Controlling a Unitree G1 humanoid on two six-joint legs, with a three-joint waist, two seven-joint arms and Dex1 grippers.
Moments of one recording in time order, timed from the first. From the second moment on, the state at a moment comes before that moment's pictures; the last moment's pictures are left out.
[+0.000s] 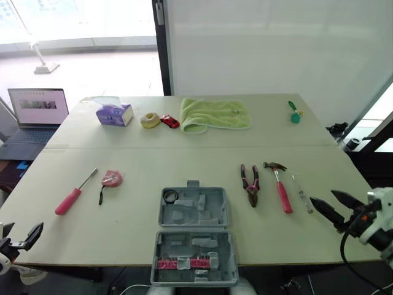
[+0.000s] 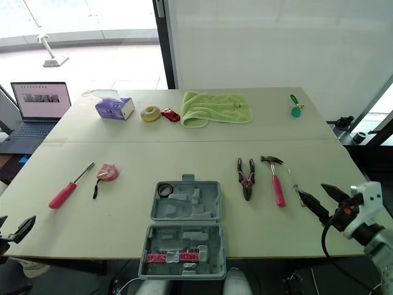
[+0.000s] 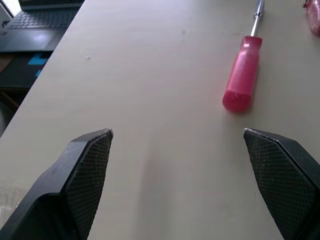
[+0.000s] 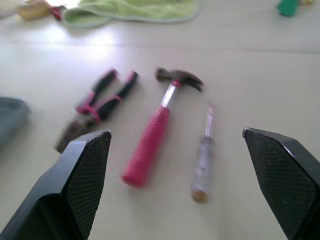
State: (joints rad) left arm 0.10 0.74 0.65 0.77 -0.40 -0.20 -0.81; right arm 0.20 -0.69 -0.59 -0.13 0.69 0.44 0.83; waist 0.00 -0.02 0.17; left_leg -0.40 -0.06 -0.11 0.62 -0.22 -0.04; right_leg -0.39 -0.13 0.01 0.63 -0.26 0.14
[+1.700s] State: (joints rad) left arm -0.37 0.51 0.29 0.86 -0.22 -0.14 -0.57; right arm -0.47 -0.81 -0.07 -0.44 0.75 0.88 0.85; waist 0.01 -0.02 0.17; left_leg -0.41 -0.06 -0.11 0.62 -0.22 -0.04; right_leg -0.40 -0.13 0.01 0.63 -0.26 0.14
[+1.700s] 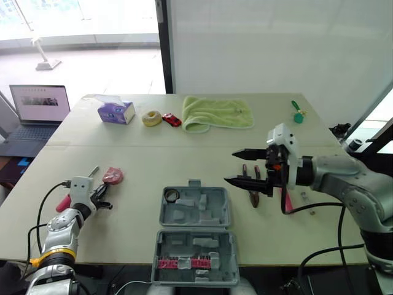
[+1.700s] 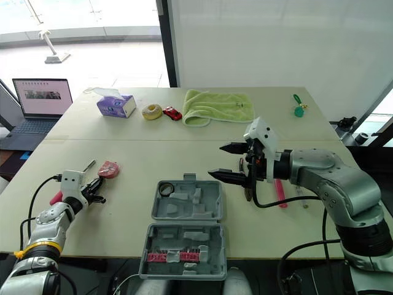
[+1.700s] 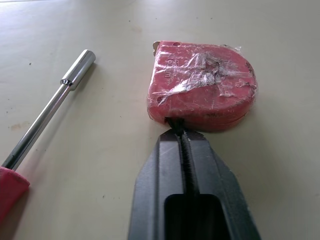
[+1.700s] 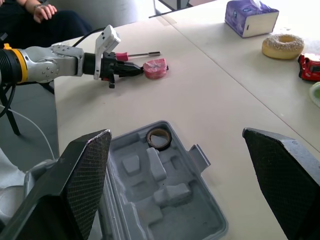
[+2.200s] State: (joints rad) left arm -0.14 0.49 0.24 0.46 -0.27 0.03 -0.69; right arm -0.38 -0.84 -0.10 -0.50 0.75 0.89 0.80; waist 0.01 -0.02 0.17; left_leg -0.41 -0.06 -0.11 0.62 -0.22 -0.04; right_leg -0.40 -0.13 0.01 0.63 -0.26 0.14
